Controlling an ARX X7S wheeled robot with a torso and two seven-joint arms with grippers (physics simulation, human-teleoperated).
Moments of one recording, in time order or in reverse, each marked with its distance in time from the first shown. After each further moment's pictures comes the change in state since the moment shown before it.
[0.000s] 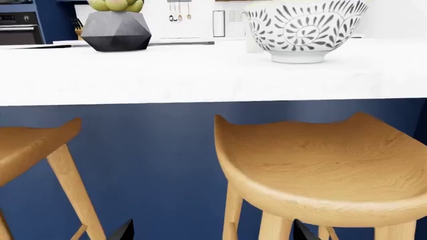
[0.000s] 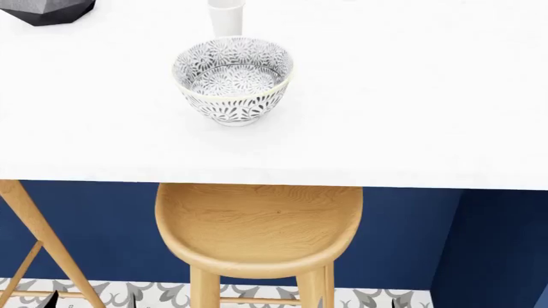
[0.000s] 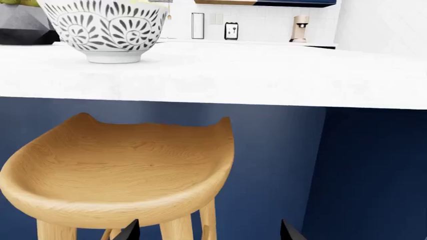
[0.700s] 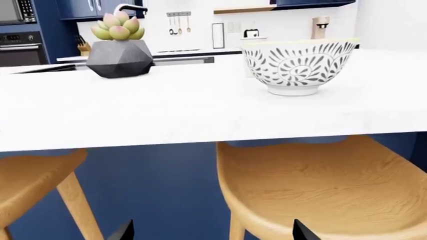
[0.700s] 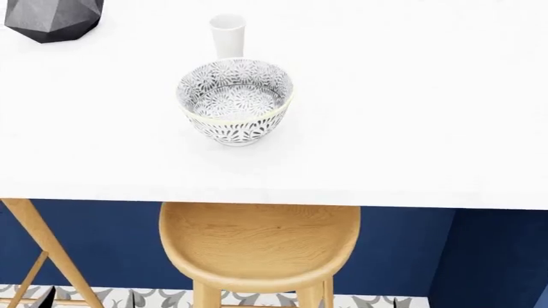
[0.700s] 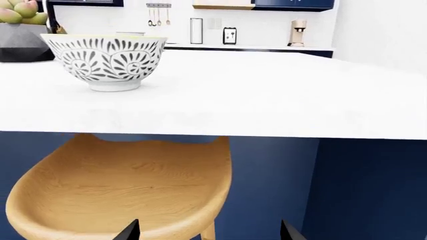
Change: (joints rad) left arm -0.002 -0.020 0.023 0.006 0.021 0.025 -0.023; right arm 0.004 0.010 -0.010 0.001 0.016 -0.010 0.014
